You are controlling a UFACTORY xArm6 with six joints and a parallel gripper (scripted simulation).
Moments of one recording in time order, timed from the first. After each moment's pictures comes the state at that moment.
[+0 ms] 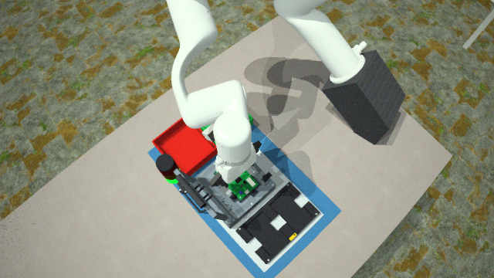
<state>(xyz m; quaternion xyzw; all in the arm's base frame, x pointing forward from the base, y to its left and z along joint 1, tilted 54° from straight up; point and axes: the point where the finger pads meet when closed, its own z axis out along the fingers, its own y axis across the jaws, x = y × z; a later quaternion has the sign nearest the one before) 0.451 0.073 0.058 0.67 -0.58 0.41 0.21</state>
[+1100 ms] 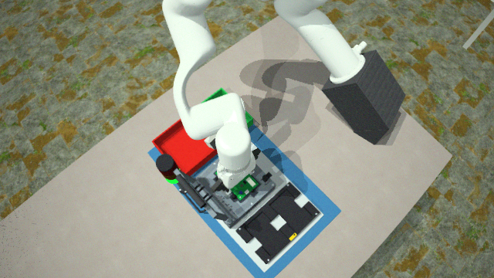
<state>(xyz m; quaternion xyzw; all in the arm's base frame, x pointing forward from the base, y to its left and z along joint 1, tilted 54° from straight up) 0.467 0.035 0.029 0.67 -0.58 0.40 0.21</state>
